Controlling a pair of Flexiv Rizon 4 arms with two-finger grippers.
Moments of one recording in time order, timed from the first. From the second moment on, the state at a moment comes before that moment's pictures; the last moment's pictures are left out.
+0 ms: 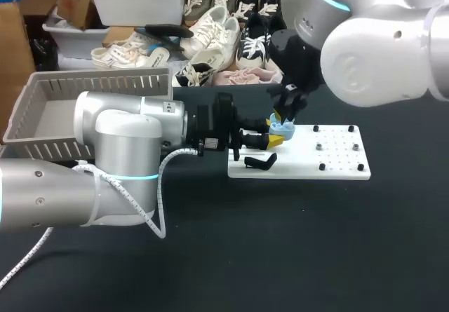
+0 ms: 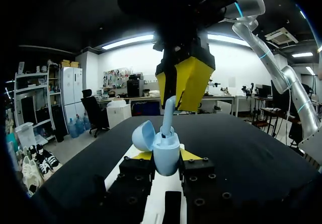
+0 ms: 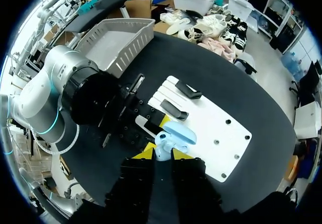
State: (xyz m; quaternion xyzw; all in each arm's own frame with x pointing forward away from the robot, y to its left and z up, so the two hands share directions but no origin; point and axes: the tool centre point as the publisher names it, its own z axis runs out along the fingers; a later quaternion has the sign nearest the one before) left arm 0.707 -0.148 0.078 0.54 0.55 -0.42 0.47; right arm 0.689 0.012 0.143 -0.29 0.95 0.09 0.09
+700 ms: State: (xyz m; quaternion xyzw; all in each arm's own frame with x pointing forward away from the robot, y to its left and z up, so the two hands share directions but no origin) left arm 0.707 -0.148 0.078 0.54 0.55 -0.42 0.47; right arm 0.694 0.016 0.138 -0.28 0.95 0.09 0.09
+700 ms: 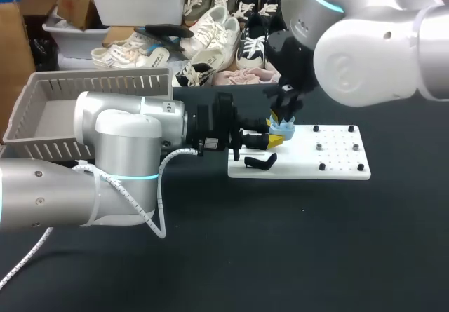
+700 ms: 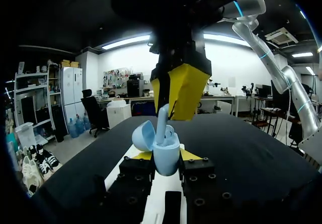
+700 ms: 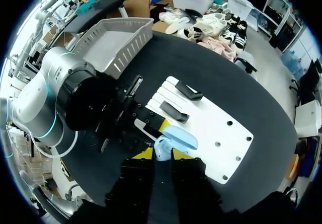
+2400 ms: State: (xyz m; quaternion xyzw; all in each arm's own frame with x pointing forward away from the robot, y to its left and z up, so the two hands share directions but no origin) left arm 0.707 -0.148 0.078 0.54 0.55 -0.42 0.47; right arm 0.692 0.022 0.139 -0.28 0.95 0.09 0.09
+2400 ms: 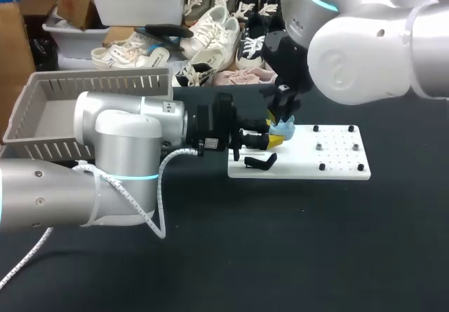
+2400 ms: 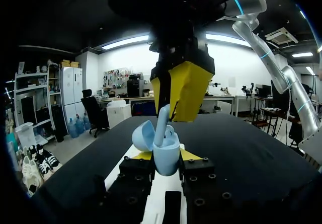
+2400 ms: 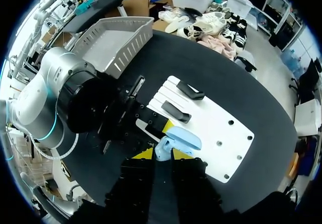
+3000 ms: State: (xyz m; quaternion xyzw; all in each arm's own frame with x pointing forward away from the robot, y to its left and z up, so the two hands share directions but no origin) left arm 0.707 -0.148 0.077 0.54 0.55 -0.42 0.47; right arm 0.691 0.019 0.137 -0.27 0.95 0.09 0.08
